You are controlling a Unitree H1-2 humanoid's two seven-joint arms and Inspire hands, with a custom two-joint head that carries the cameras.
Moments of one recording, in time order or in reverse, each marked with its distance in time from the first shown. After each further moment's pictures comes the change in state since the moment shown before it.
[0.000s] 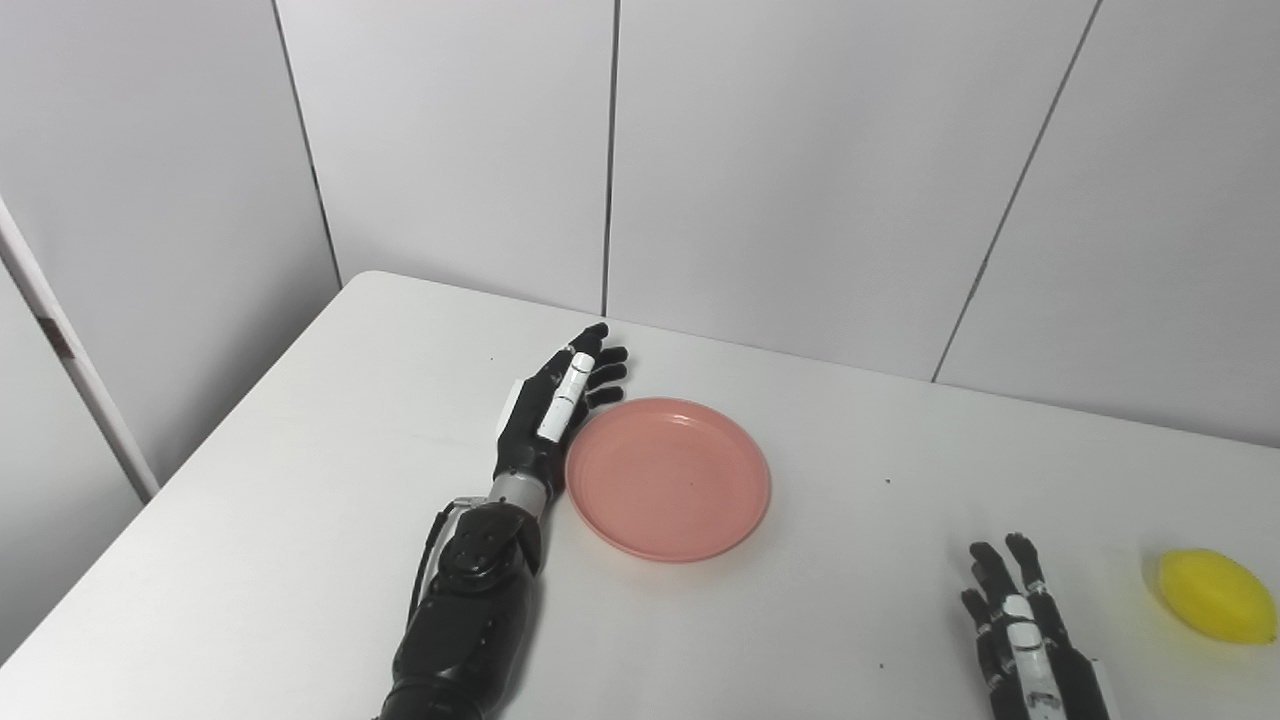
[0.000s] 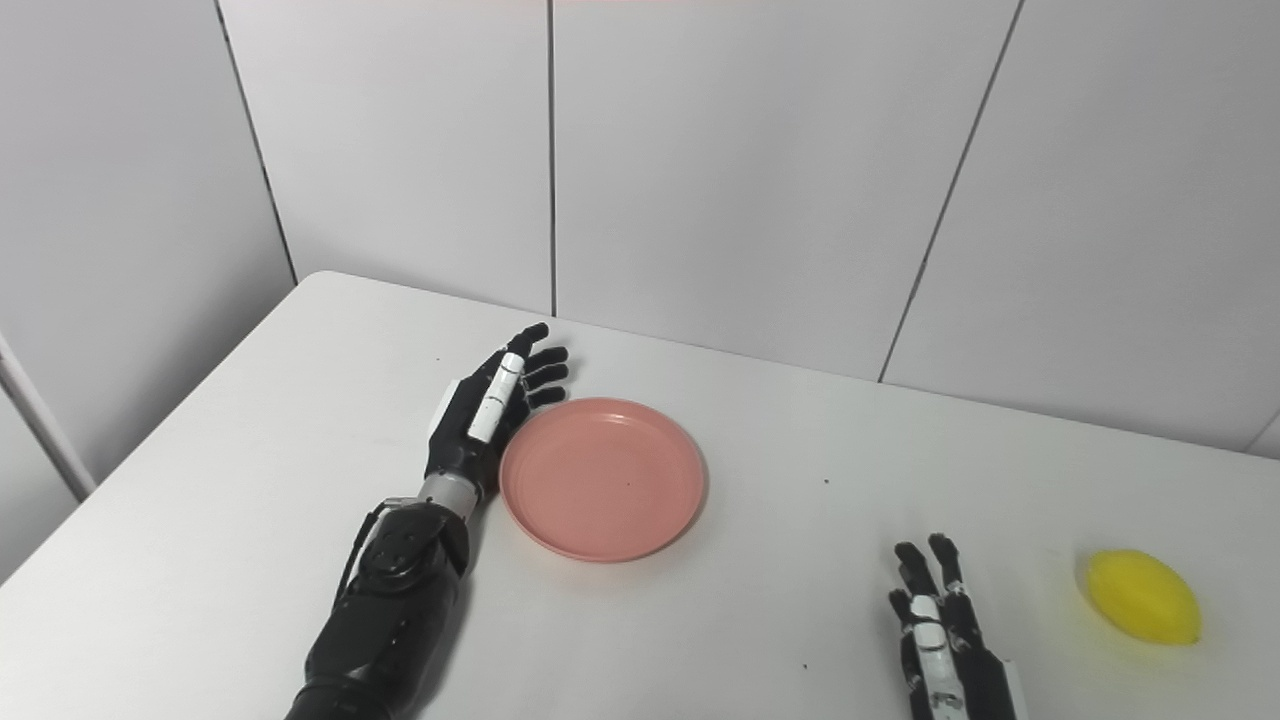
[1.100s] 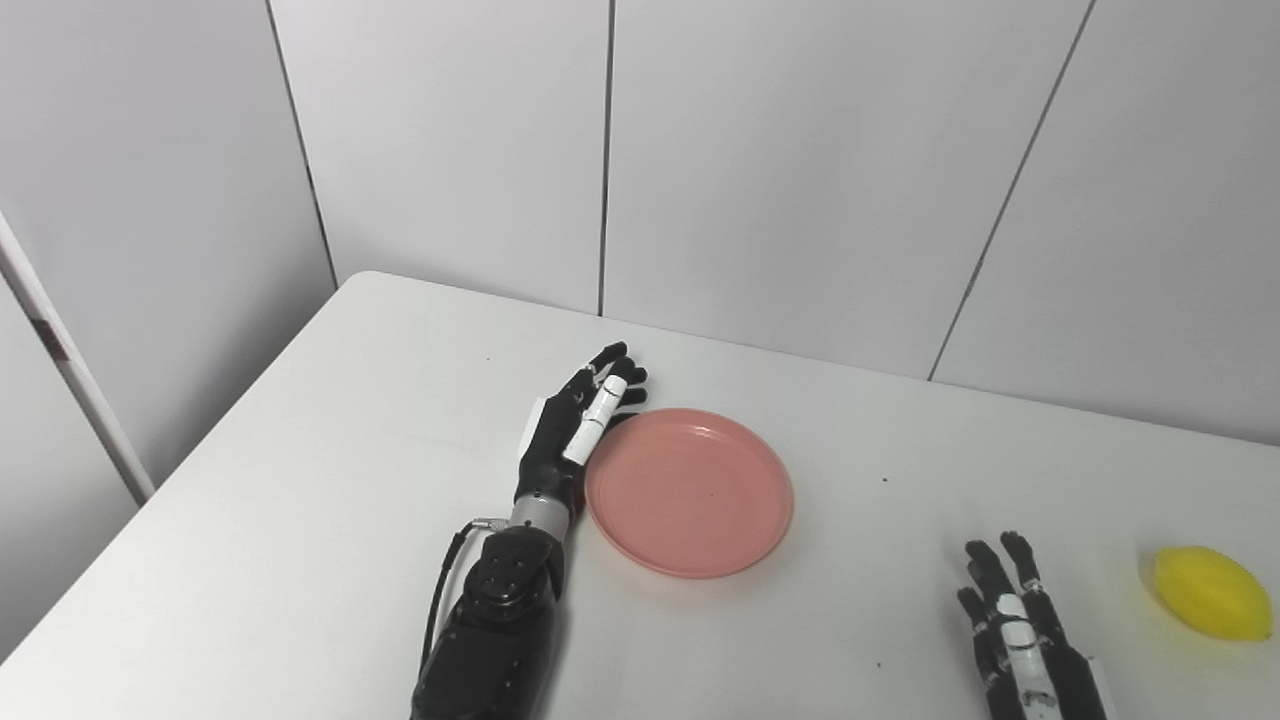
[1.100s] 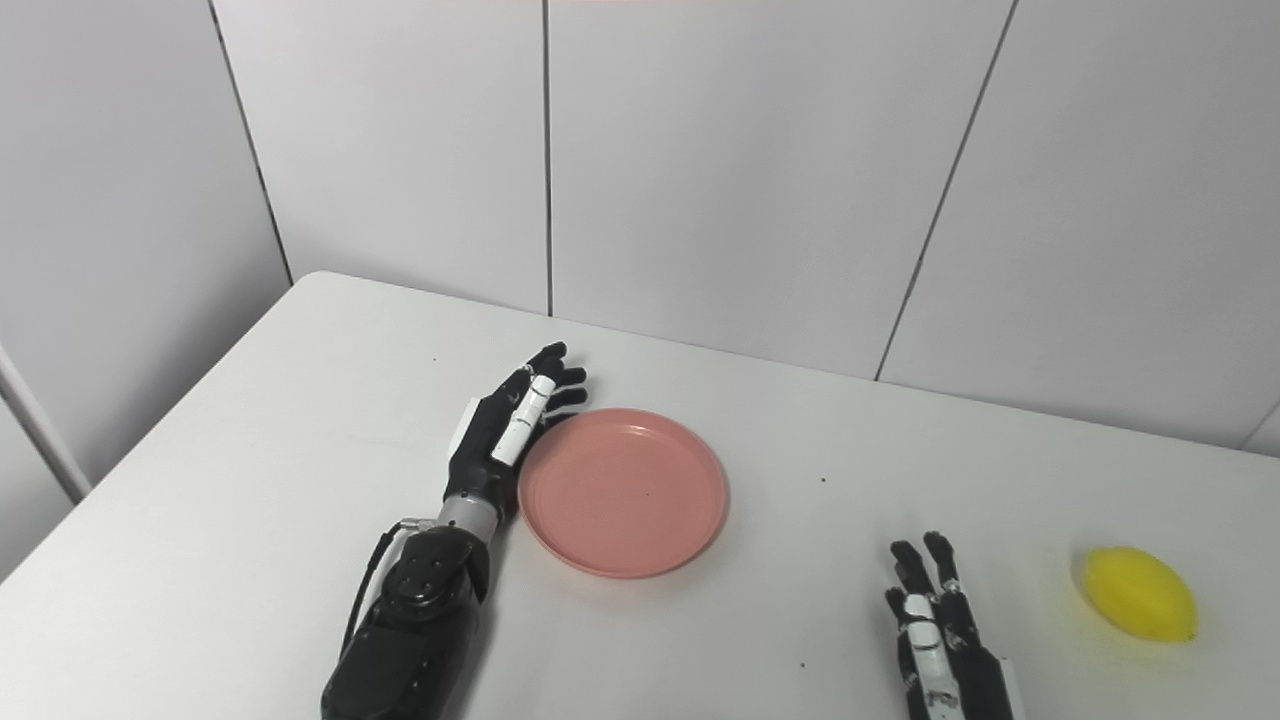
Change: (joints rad) left arm 0.065 -0.067 -0.056 -0.136 0.104 0.087 0.071; right arm 0.000 0.000 0.002 0.000 0.002 0.000 0.001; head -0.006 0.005
